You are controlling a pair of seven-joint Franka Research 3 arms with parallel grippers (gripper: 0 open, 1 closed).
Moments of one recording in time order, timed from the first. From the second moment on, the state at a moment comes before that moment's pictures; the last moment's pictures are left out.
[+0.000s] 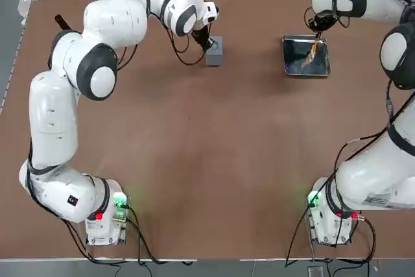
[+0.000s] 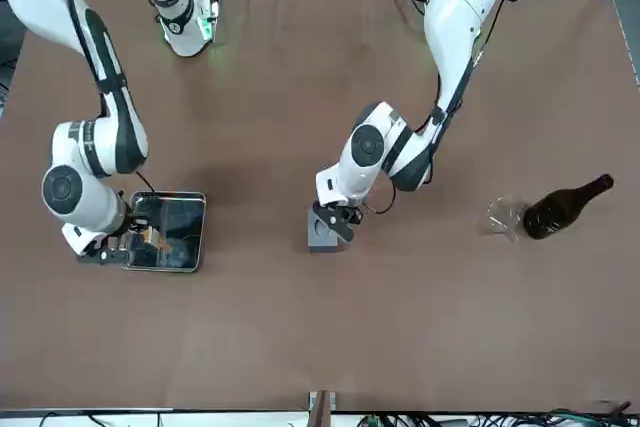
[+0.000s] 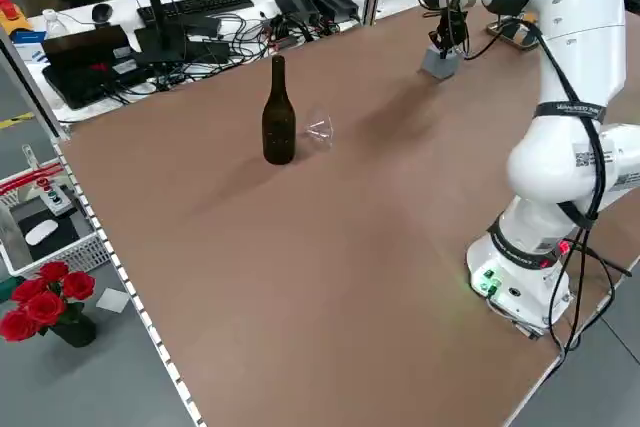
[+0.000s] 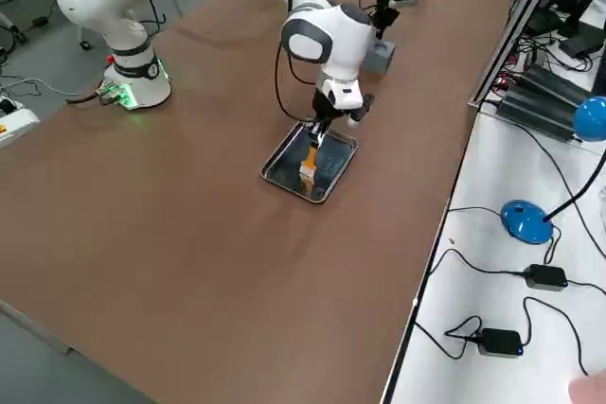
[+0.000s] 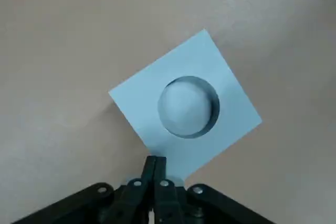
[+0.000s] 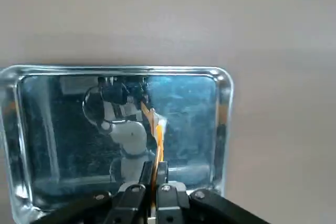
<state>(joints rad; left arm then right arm) -0.44 0.75 -0.30 -1.48 0.13 2.34 -0.15 -0.08 0.44 0.12 -1.83 -0.27 2.16 0.21</state>
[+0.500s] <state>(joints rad) -0.44 0.75 -0.30 -1.48 0.13 2.34 -0.15 -0.07 0.45 0.24 -1.83 -0.27 2.16 0.39</state>
